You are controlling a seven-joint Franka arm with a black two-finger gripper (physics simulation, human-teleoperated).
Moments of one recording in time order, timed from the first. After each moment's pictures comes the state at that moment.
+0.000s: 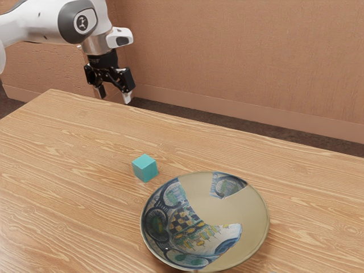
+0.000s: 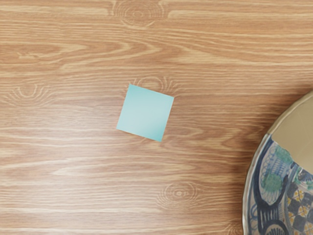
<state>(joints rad) -0.21 0.14 0.27 -1.53 -0.06 1.71 0.08</state>
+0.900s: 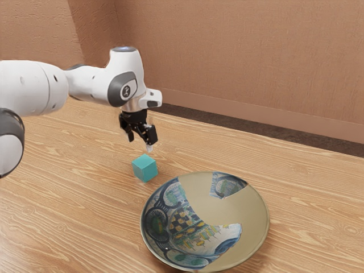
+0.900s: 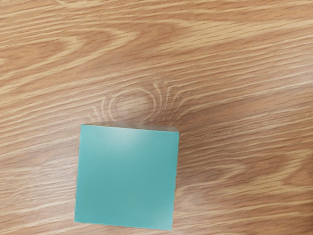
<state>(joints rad) -0.18 0.42 0.22 -1.64 -0.06 2.03 0.27</state>
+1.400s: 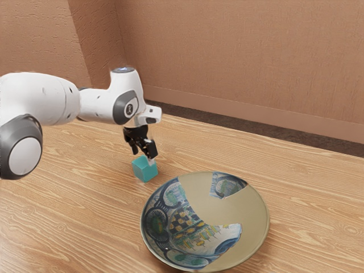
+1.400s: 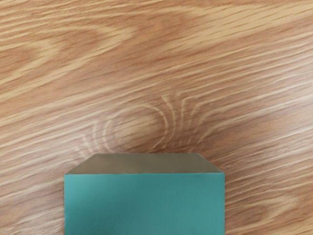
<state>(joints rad) -0.15 0.54 0.22 -1.64 -0.16 2.16 0.44</state>
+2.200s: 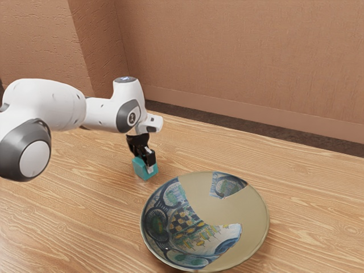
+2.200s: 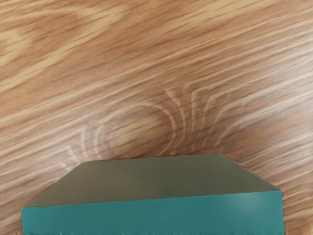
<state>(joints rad) -0.15 0.61 0.23 -1.64 -0.18 2.20 0.54</state>
